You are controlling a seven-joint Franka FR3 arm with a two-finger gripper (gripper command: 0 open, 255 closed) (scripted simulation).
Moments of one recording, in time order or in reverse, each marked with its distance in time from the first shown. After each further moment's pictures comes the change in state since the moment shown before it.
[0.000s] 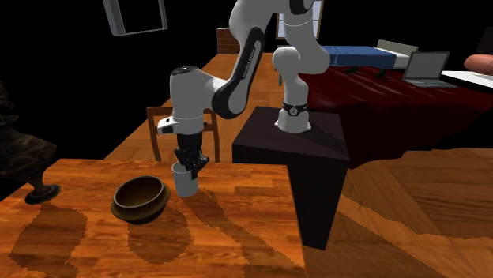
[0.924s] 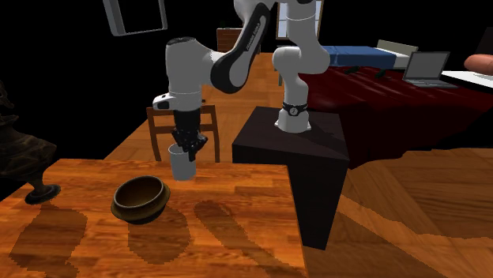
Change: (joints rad) arm 0.036 -0.145 -0.046 -0.005 -0.067 -0.136 0.047
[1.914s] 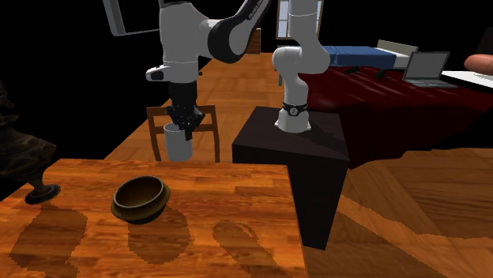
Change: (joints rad) arm 0.020 -0.122 -0.028 0.051 -0.063 -0.166 0.042
